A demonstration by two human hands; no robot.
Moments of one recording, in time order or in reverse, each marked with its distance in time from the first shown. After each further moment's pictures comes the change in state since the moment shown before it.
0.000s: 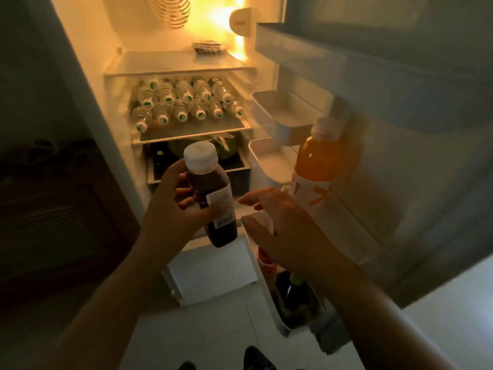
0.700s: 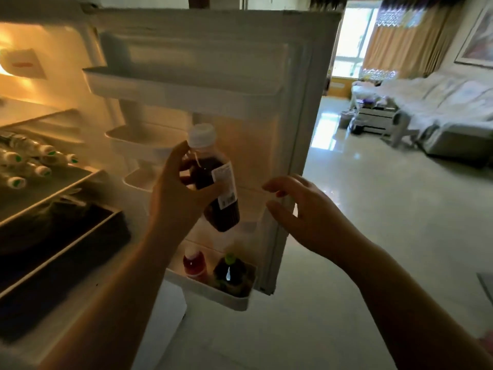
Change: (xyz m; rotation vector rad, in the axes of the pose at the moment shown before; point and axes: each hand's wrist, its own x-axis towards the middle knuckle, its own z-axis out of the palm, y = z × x) left_hand 0.038 0.061 0.039 -0.305 -0.575 0.305; right_hand -0.101 -0.111 -0.032 -0.434 0.580 0.612
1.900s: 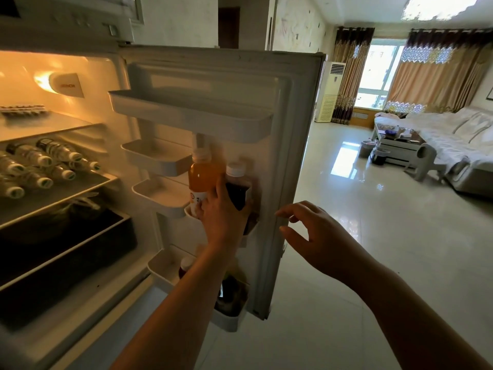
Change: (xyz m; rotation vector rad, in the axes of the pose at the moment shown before) left_hand 0.010 -0.047 0.119 0.495 0.266 -0.024; right_hand -0.012 0.062 -0.026 -0.084 -0.063 -0.108
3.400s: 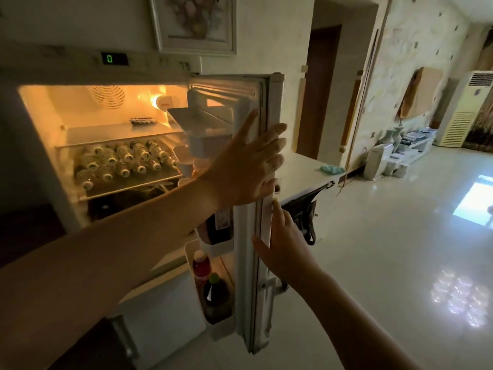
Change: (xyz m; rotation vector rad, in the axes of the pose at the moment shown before) left_hand 0.022 0.153 -0.079 1.240 0.022 1.006; right_hand 0.022 0.045 0.009 0.333 -0.128 -0.184
